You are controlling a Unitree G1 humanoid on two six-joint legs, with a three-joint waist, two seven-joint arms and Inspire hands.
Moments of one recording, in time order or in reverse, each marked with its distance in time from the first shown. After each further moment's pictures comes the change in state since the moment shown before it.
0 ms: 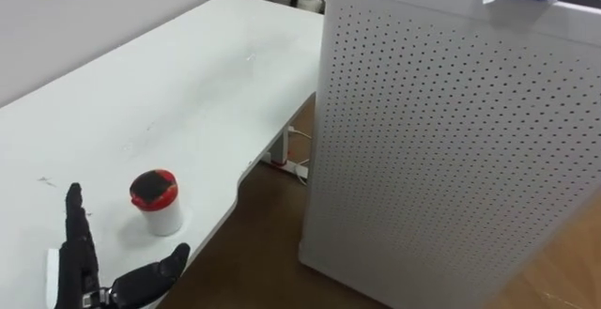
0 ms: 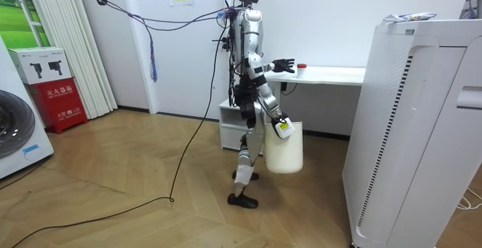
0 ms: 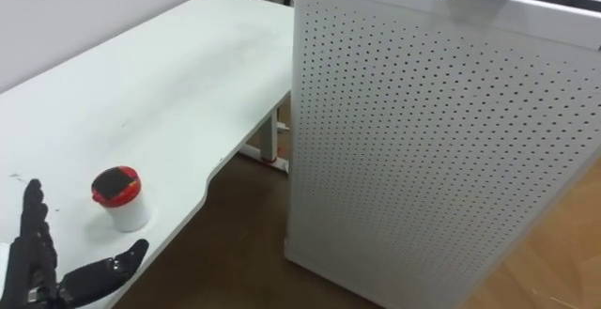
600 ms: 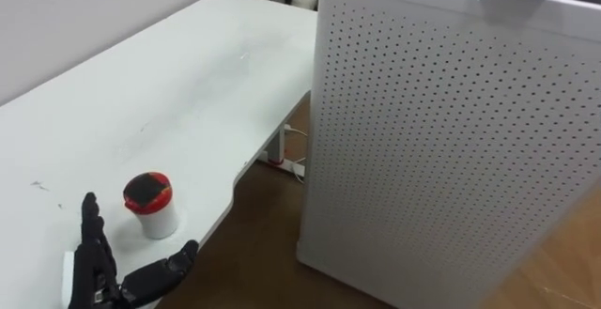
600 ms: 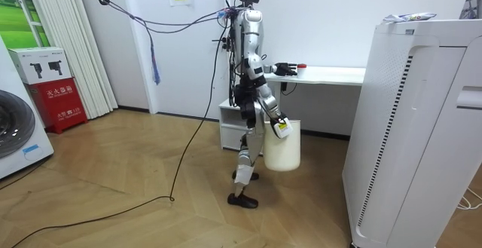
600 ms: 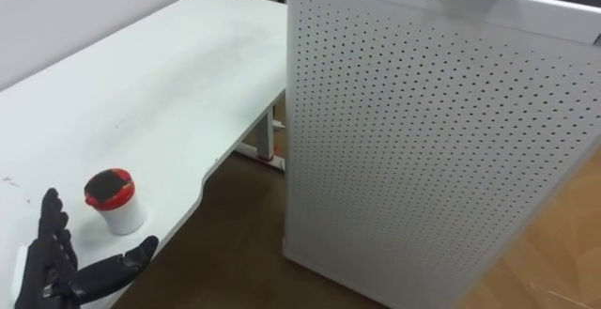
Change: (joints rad) left arm -0.053 0.000 -0.043 0.086 -0.116 0.008 -0.022; right arm 0.002 0.000 0.050 -0.022 0.002 0.022 0.011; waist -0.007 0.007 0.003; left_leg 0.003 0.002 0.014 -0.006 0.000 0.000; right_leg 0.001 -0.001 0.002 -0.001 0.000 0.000
